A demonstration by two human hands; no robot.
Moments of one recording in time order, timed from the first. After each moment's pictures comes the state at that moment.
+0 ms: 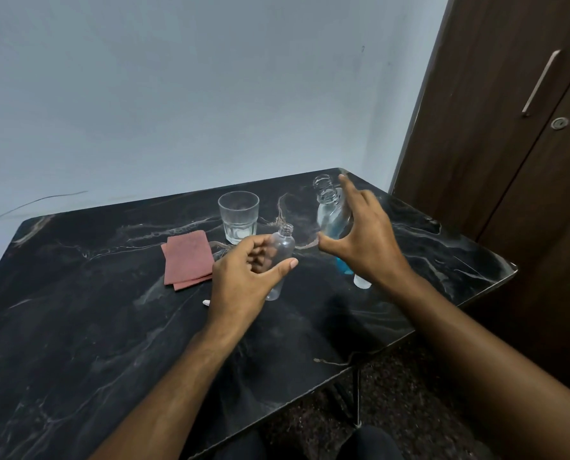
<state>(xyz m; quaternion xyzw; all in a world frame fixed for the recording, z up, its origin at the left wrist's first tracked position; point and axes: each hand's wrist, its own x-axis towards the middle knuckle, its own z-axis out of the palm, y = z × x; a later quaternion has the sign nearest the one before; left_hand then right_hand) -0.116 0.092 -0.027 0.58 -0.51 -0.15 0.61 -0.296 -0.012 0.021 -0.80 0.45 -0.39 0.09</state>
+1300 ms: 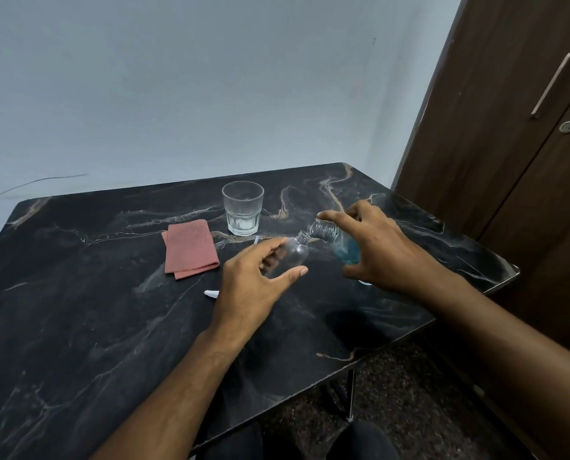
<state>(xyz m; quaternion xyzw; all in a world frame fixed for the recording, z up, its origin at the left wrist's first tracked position) -0.115 0.090 -0.051 0.56 -0.56 -0.13 0.59 -0.319 0.003 0.031 -0.91 0.39 -0.15 -0.04</state>
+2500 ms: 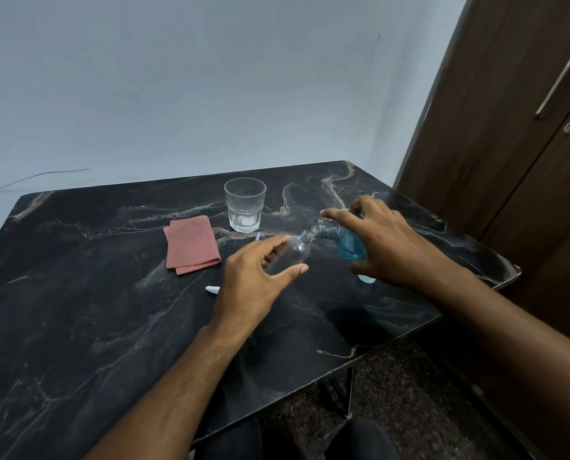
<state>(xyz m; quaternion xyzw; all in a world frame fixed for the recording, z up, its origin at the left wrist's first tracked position) -0.112 0.086 -0.056 0.58 -0.57 -0.10 0.57 -0.324 -0.004 0.033 -0.91 0.38 -0.10 -0.13</state>
